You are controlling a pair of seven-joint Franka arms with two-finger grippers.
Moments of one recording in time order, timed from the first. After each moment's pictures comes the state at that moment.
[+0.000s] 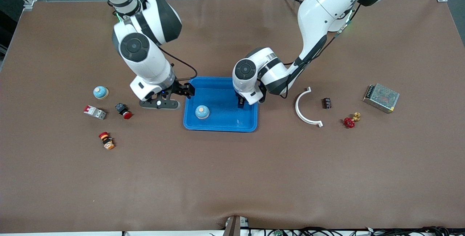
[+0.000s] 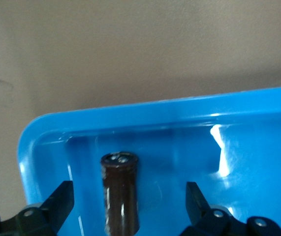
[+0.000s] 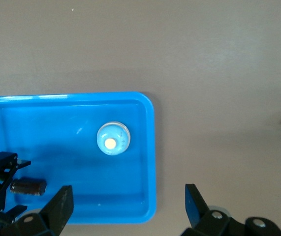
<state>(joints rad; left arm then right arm) -0.42 0.78 -0.46 -1.66 0.27 2.27 -2.36 0.52 0.29 0.01 -1.79 0.06 2.06 0.58</state>
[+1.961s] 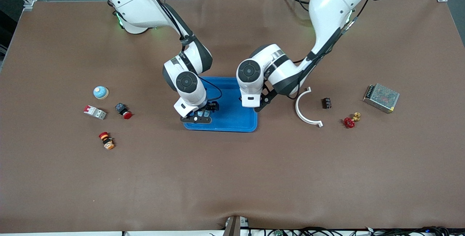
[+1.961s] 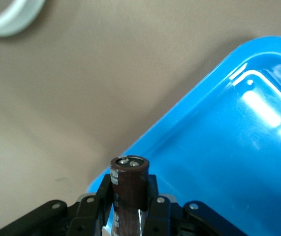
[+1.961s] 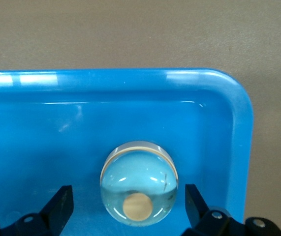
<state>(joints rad) -0.27 0.69 -0.57 -1.61 0.28 1.98 -1.60 0.62 0.64 0.00 -1.78 0.06 2.38 0.63</state>
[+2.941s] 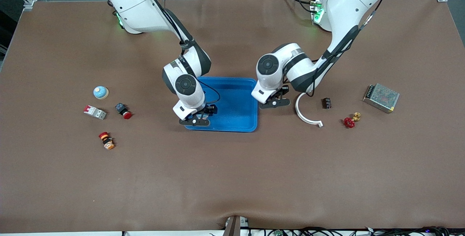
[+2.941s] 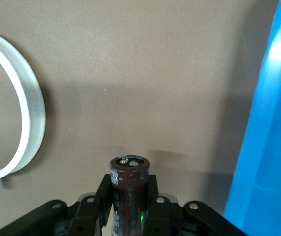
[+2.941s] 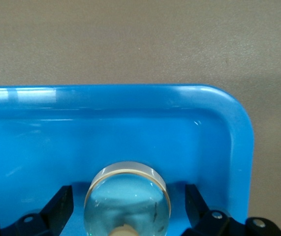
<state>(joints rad) -0.09 0.57 -0.62 -2.01 0.55 2.27 -1.12 0.62 0.67 -0.01 -1.79 0.04 2.44 0.63</state>
